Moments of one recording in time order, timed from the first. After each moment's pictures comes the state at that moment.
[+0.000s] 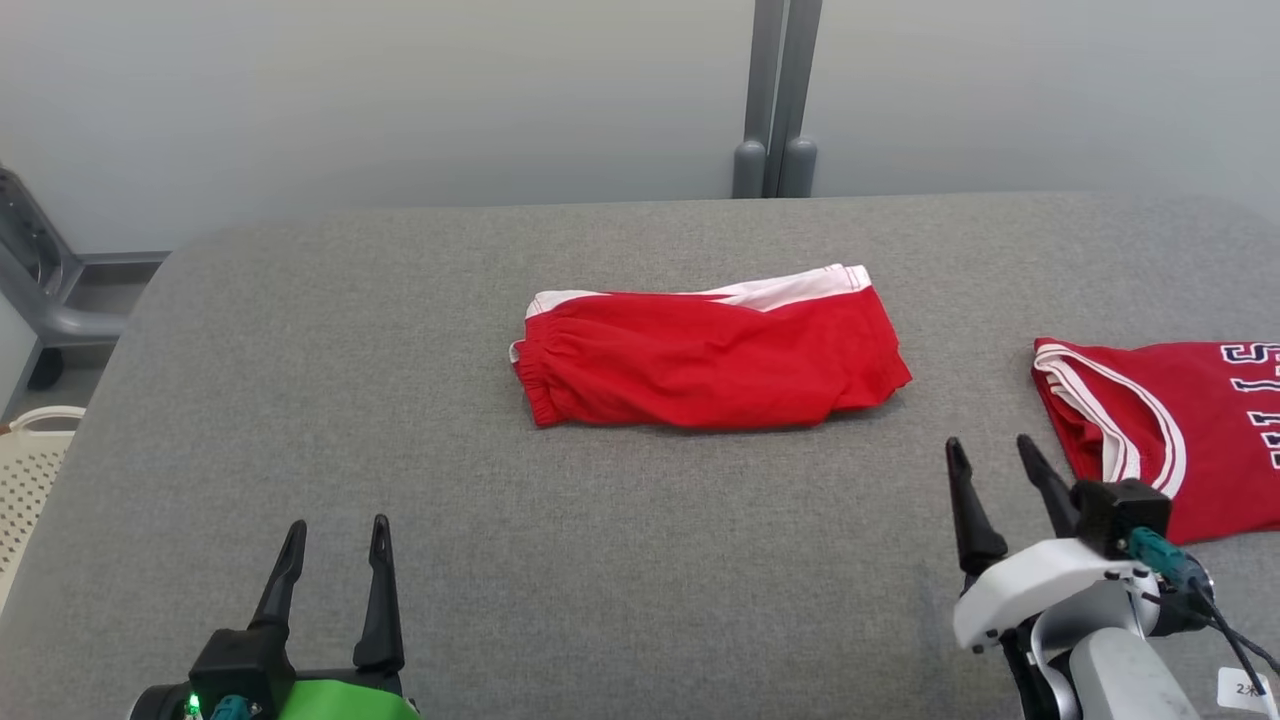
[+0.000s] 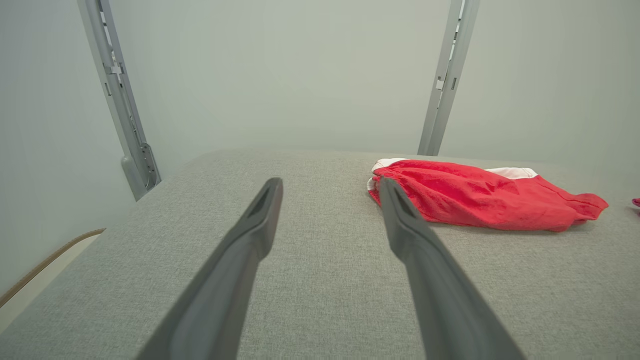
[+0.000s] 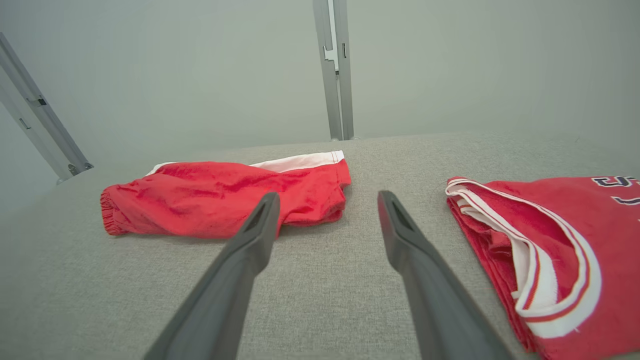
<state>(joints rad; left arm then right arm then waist) 0.06 0.16 -0.18 0.12 -0.29 0.07 -0.26 -0.16 -0.05 -0.02 0.39 0.17 0.13 -0.21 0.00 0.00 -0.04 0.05</state>
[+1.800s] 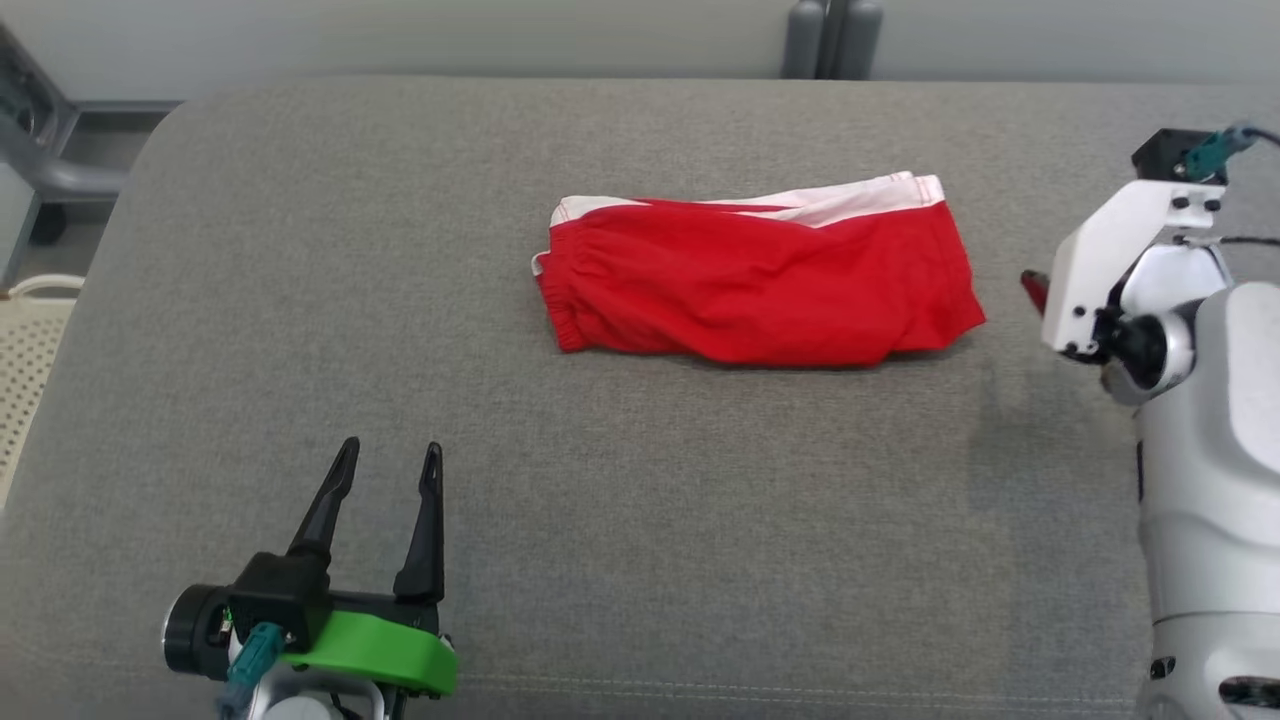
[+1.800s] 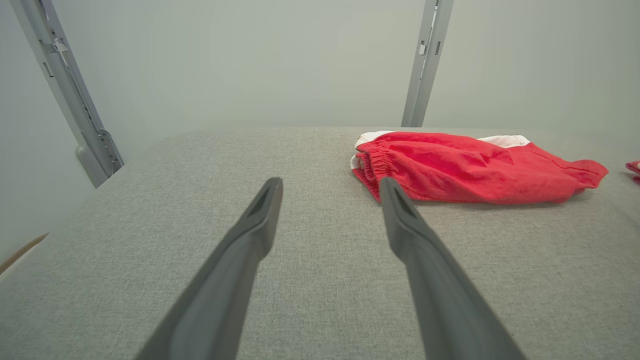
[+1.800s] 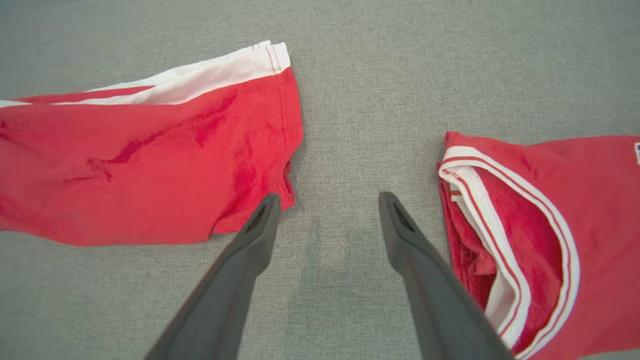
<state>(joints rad) -0.04 0.13 -0.19 0.14 -0.23 -0.04 -0.26 -0.69 -0.06 -0.26 0.49 0.01 0.13 0.81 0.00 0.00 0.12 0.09</state>
